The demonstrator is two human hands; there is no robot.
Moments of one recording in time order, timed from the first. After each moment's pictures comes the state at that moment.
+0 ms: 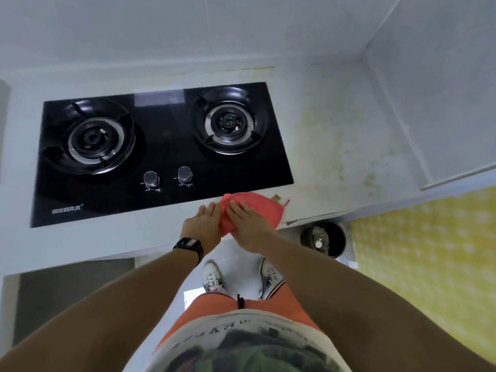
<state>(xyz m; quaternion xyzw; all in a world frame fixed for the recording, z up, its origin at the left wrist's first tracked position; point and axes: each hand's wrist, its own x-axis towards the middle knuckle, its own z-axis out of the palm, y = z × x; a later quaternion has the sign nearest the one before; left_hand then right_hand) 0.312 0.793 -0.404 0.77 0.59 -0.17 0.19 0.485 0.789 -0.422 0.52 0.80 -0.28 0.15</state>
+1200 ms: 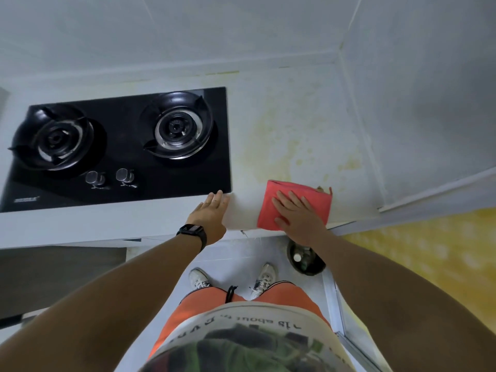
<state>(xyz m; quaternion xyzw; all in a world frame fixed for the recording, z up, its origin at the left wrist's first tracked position) 0.543 0.820 -0.396 0.71 0.63 -0.20 0.25 0.833 0.827 -0.449 0.53 0.81 -0.22 0.11</state>
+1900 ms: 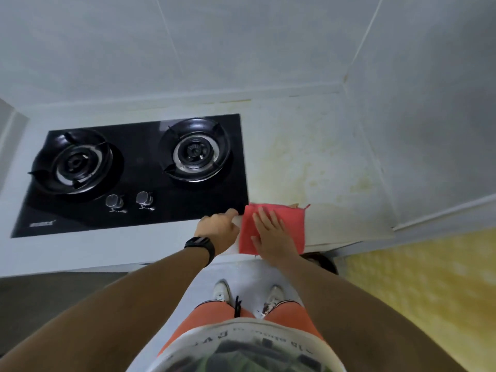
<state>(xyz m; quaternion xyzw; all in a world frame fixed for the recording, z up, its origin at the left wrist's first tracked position) 0.515 0.841 -0.356 0.70 0.67 -0.09 0.24 0.702 0.820 -0.434 0.57 0.78 -0.25 0.06</state>
